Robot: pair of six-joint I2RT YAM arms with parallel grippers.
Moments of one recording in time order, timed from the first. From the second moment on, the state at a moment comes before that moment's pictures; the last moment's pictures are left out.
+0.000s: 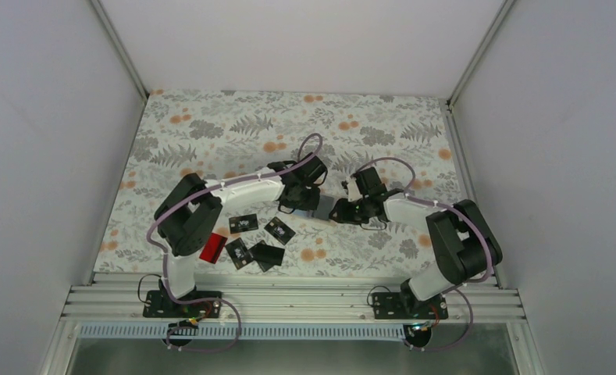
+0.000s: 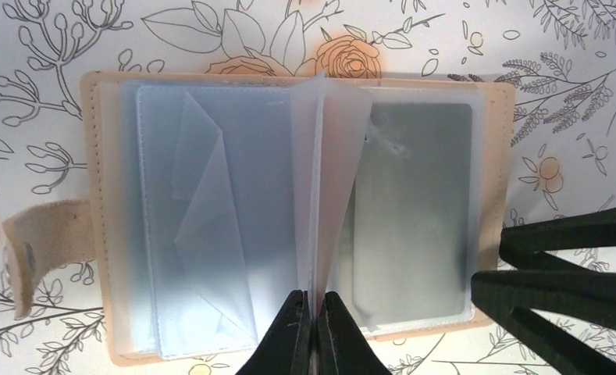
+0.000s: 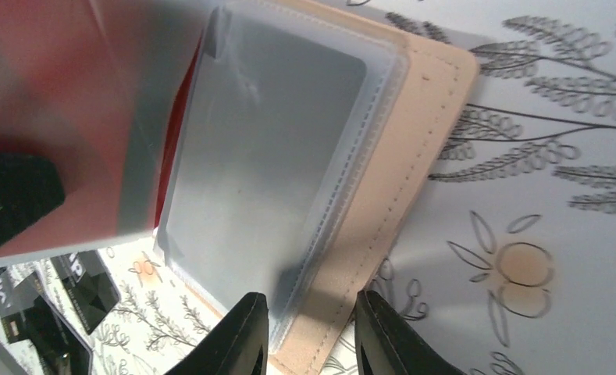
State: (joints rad) left arm -0.86 1.91 1.35 -0.62 0.02 -0.65; right arm 0.43 1.54 0.67 -0.24 -0.41 0.45
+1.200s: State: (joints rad) left arm -0.93 1.98 1.38 -0.53 0.19 -0.62; right arm 0.41 1.22 0.63 -0.38 -0.36 0.48
